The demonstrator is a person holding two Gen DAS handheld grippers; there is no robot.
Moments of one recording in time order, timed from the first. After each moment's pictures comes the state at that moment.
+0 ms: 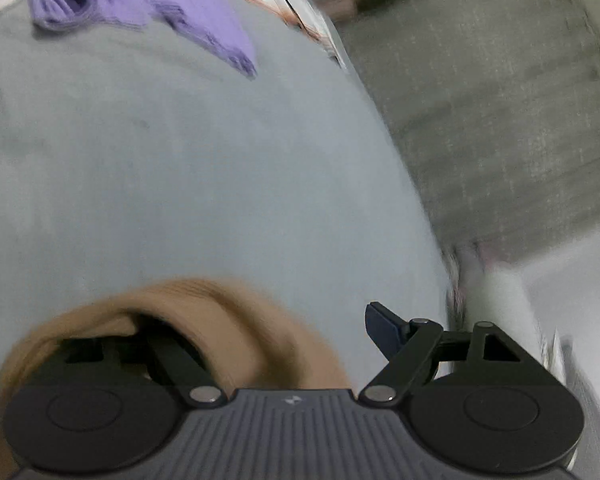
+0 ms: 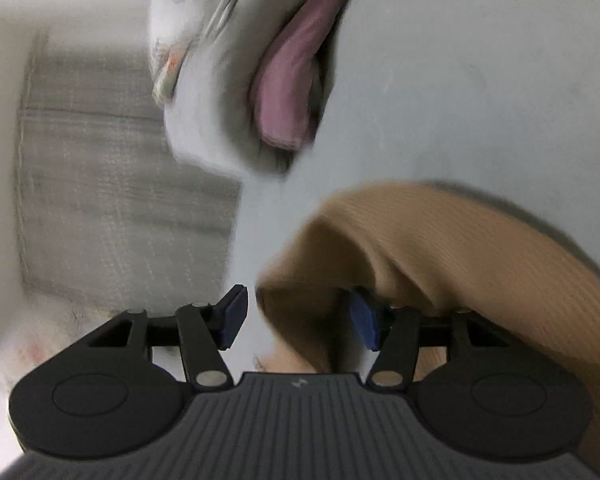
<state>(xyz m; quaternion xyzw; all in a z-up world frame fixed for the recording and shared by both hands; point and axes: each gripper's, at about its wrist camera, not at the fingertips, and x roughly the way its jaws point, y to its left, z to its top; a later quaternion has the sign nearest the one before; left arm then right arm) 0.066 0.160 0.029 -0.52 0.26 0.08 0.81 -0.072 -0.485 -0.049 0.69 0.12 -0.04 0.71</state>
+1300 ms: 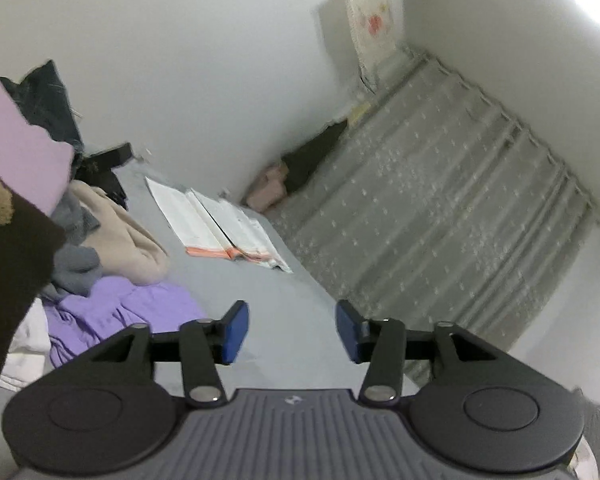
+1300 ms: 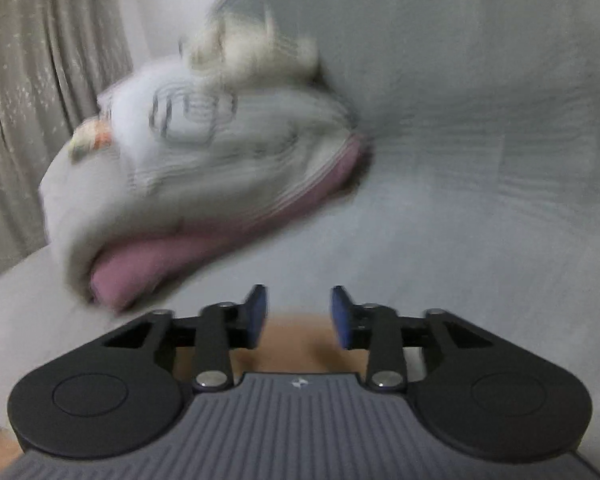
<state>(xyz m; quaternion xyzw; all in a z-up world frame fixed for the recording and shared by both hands) -0.007 0.218 0.165 -0.34 0.09 0.09 0.93 -0.097 -0.613 0.037 0.30 0.17 -0.28 0.89</state>
